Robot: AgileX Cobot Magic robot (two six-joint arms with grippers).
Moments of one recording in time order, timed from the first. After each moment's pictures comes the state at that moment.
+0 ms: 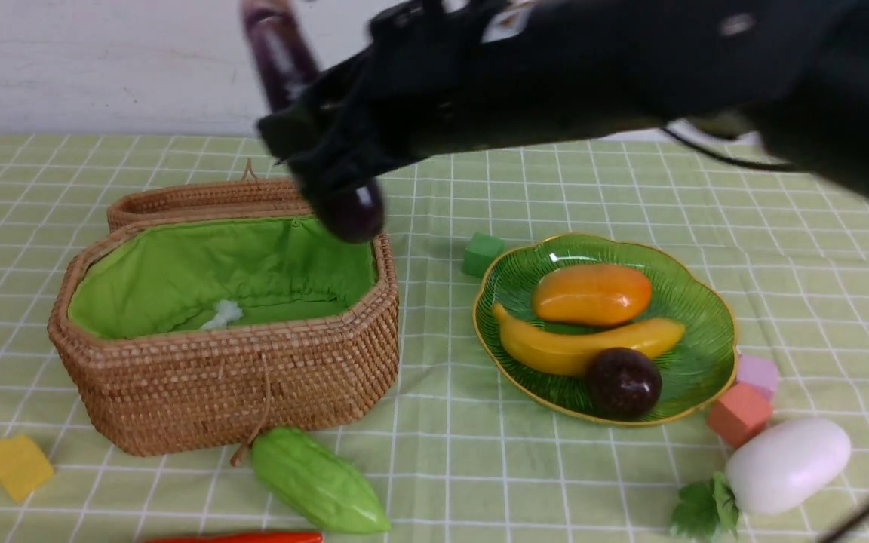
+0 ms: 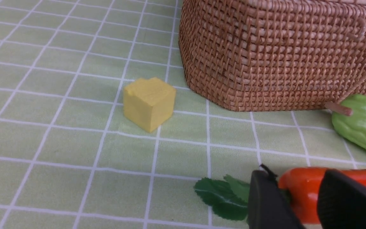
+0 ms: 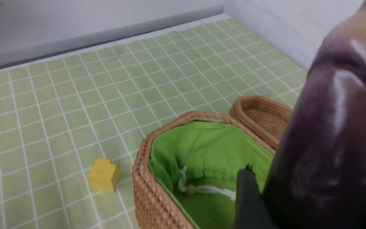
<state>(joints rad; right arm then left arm) 0.75 1.78 -1.68 0.63 0.38 -0.75 -0.05 -0.01 0.03 0.00 0.38 -0.21</state>
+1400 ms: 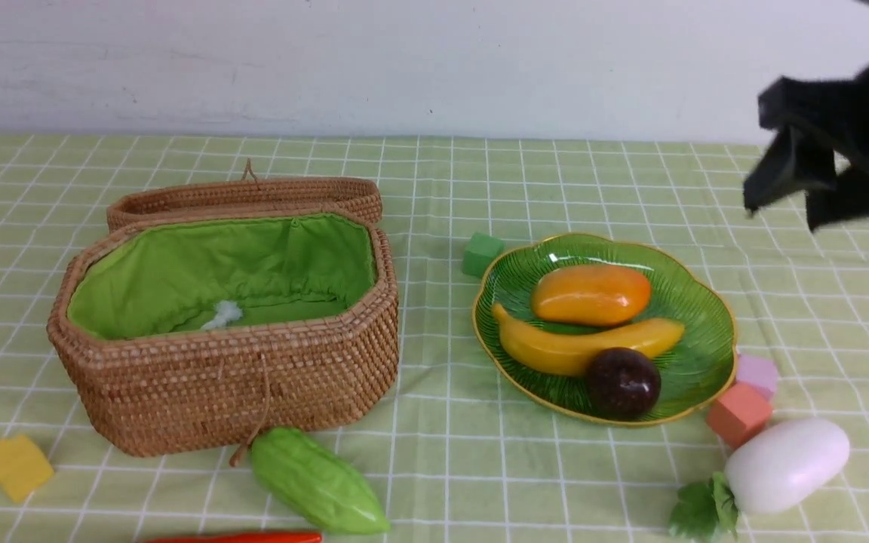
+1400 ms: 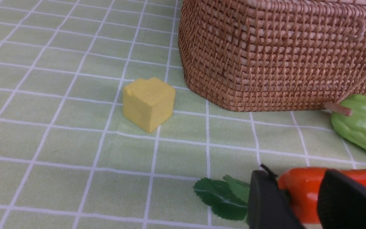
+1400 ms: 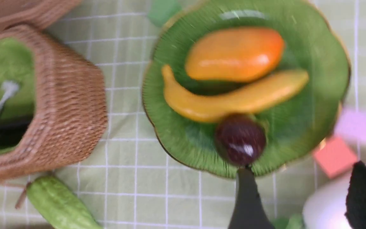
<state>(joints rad) 0.15 1.42 -1.41 0.24 1.06 0.27 -0.05 -0.01 0.03 0.00 0.38 -0.21</state>
